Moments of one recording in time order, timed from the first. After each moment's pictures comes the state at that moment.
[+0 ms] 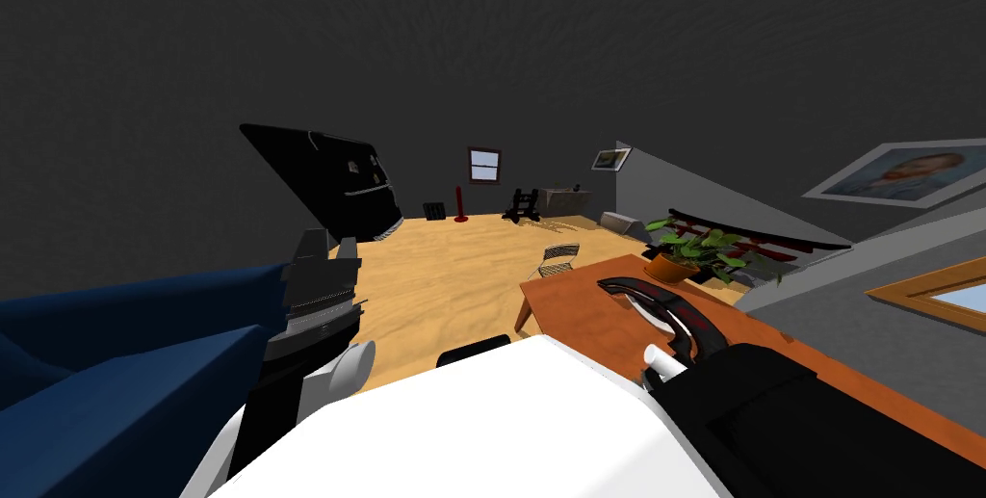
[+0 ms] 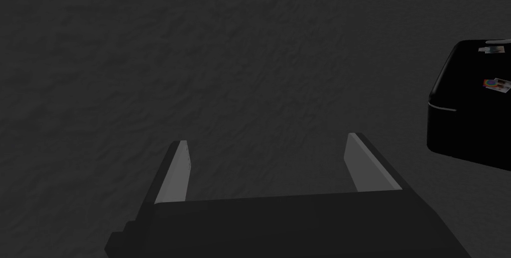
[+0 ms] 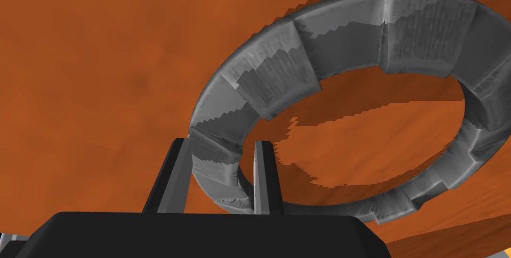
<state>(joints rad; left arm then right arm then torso) 0.47 -0.05 0.06 -2.34 -0.11 -0.47 -0.12 0.28 -0.64 -0.62 -0.61 -0.71 1.15 -1.42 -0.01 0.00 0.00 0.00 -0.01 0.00</state>
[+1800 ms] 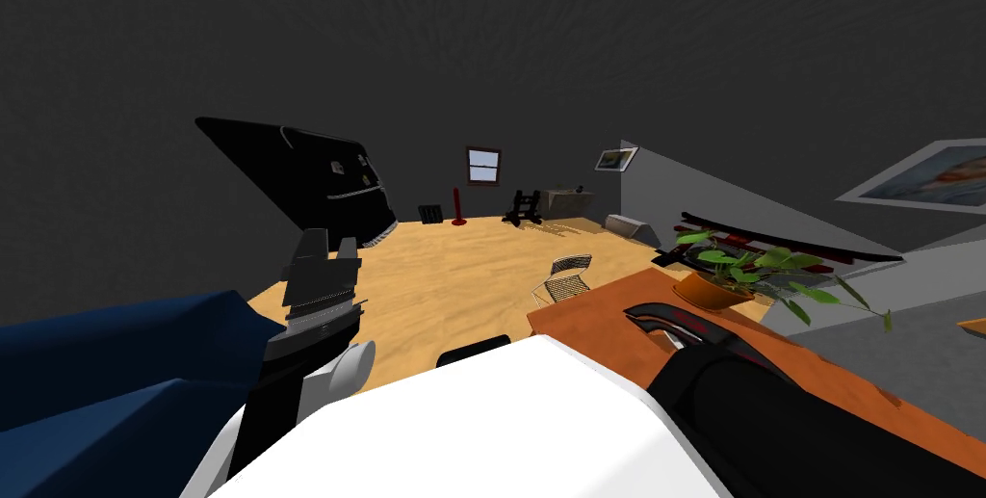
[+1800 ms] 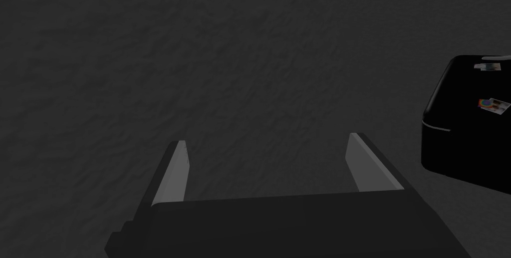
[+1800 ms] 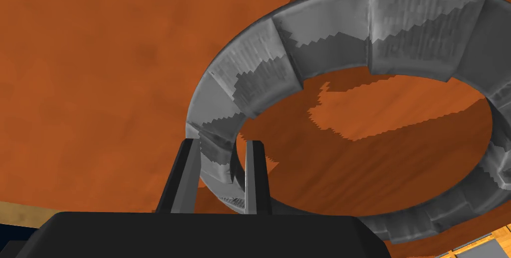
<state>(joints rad) 0.47 -0.05 0.06 -2.34 -0.11 -0.47 -0.12 0.76 -0.63 -0.40 -0.76 -1.22 0.96 -1.20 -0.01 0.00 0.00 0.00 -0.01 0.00</state>
